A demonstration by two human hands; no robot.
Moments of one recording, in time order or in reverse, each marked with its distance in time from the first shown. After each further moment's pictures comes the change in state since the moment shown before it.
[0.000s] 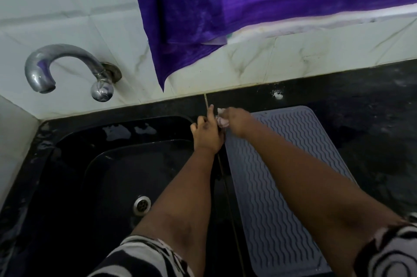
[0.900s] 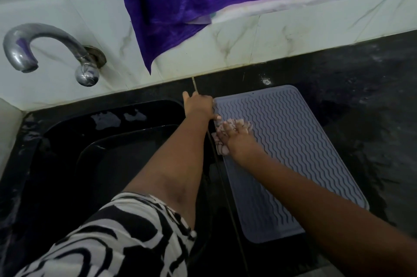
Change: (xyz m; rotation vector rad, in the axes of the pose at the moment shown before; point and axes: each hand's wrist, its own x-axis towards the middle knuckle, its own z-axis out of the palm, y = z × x) left_hand 0.017 0.025 -0.034 0.507 -0.299 0.119; right_hand -0.105 0.000 0.079 -0.303 -0.126 0.037
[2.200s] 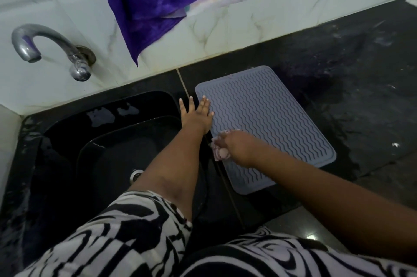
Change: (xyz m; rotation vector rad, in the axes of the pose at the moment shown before) left_hand -0.085 0.029 0.049 0.022 -0.076 0.126; right_hand -0.141 -0.020 -0.016 0.110 -0.103 -0.083
